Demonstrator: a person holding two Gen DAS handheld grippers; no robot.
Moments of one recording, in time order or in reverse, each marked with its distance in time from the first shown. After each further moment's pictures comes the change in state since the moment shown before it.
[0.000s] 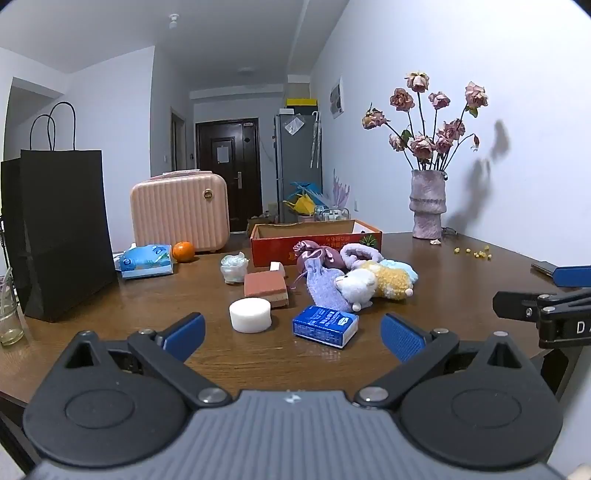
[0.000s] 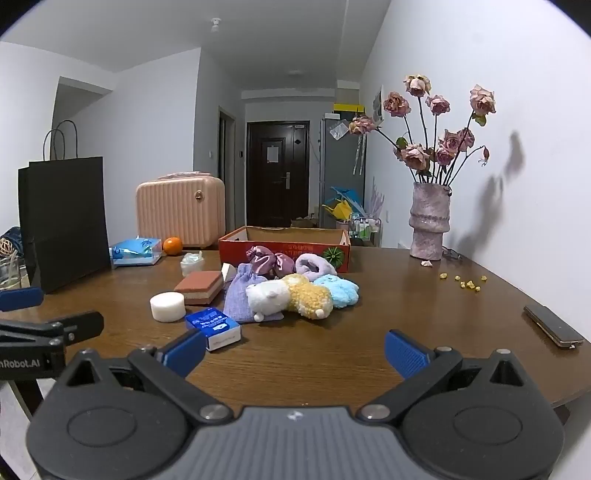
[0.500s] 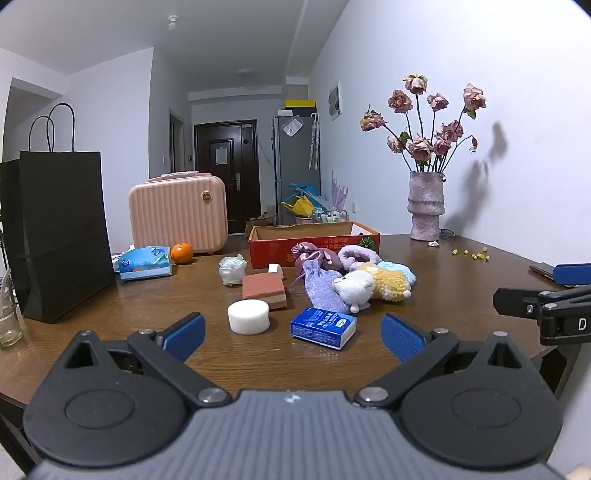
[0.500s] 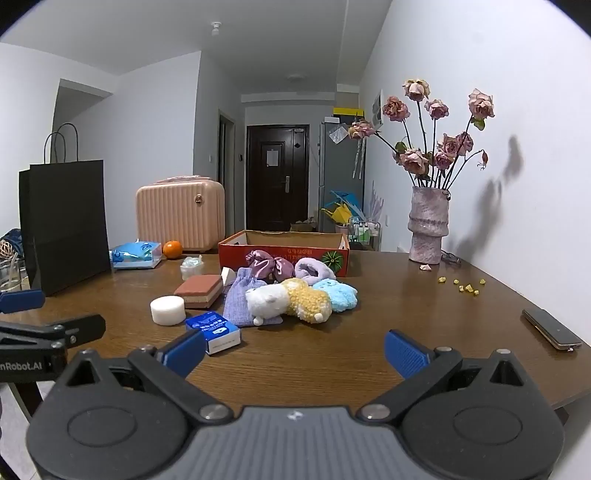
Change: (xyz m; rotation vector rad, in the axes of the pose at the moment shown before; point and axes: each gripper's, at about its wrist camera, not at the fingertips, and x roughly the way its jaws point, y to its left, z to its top) left arm 0.002 -0.005 -0.001 0.008 0.013 0.004; right arm -0.001 0.003 0.003 0.003 0.002 0.004
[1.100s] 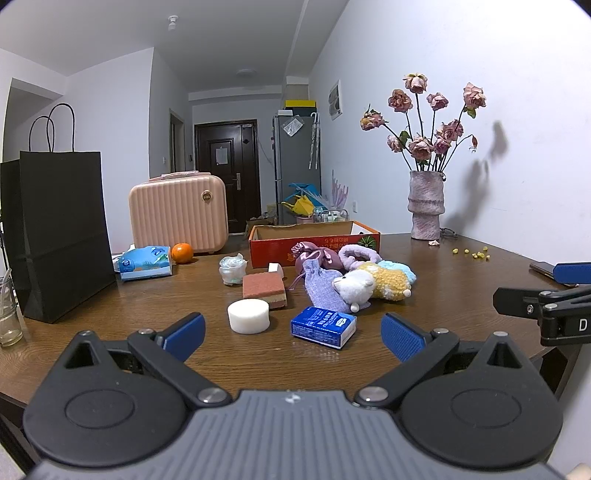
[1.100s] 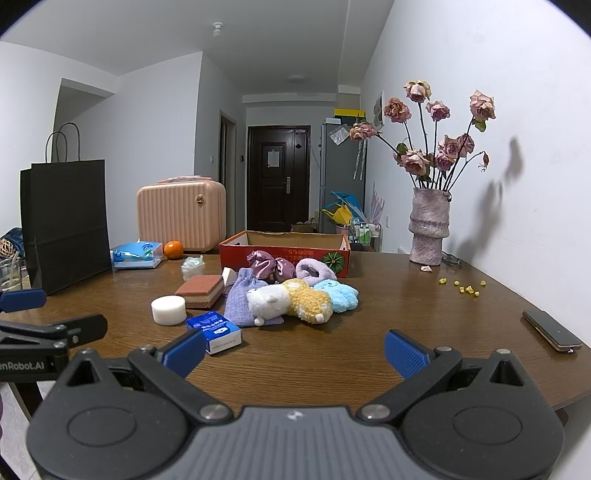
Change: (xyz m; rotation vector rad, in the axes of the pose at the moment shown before) left arm -0.002 0.002 0.006 -0.003 -0.003 -0.006; right arm -0.004 -0.002 -0.002 -0.002 -0.008 -0.001
